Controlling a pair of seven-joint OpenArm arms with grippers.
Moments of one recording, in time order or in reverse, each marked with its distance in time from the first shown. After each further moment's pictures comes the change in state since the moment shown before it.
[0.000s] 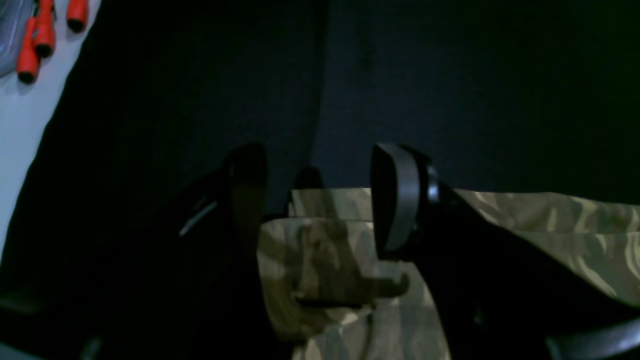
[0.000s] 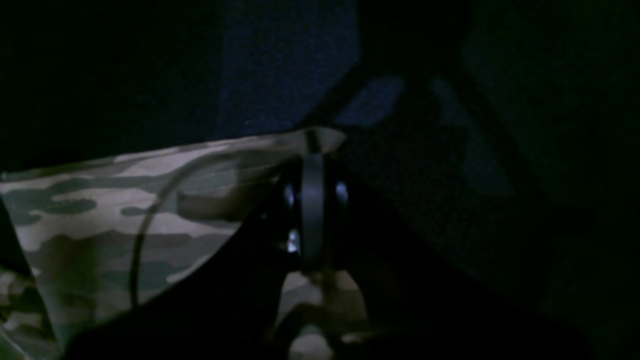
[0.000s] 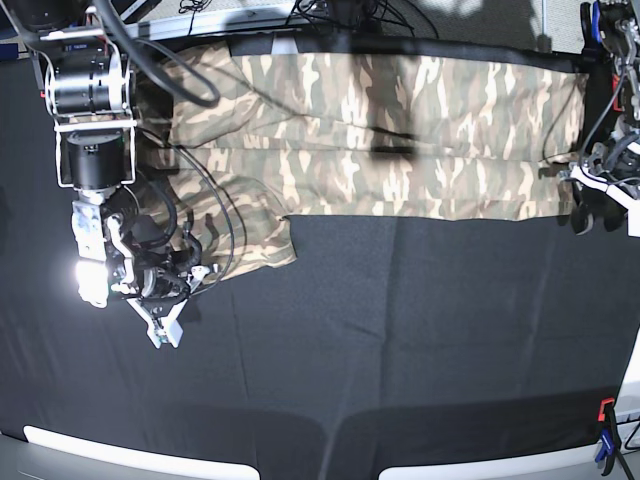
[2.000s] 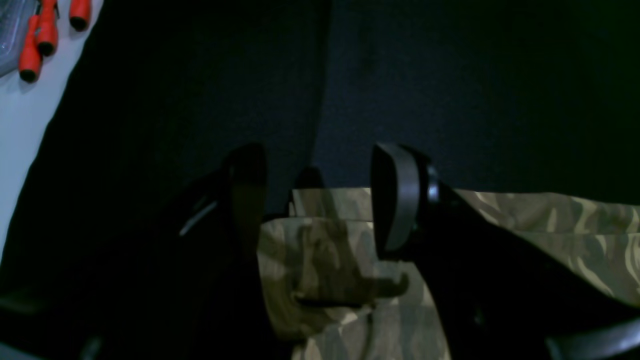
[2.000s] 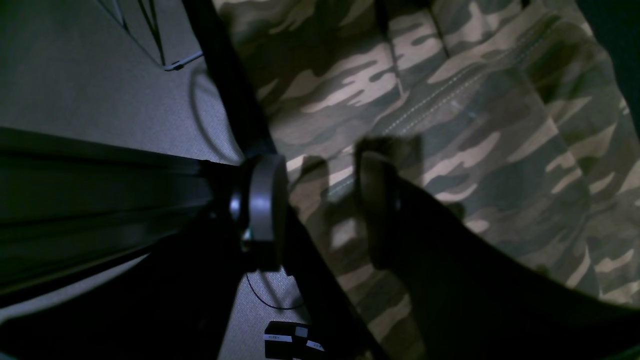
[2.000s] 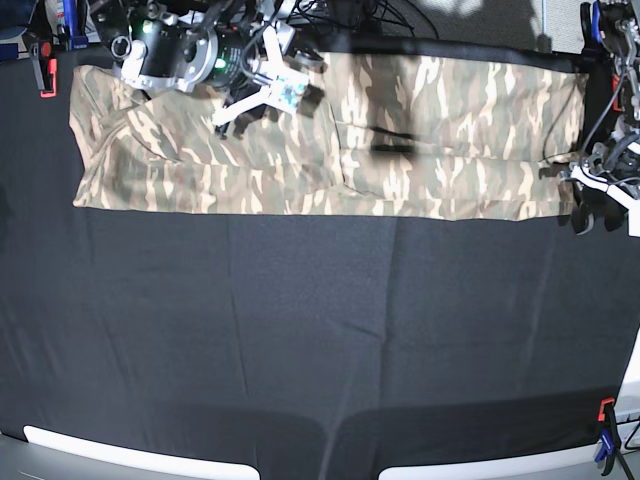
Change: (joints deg) left arm 0.0 0.0 0.0 0.0 0.0 0.0 0.0; right arm -52.9 6.8 -9.7 70.2 0.1 -0.7 4.1
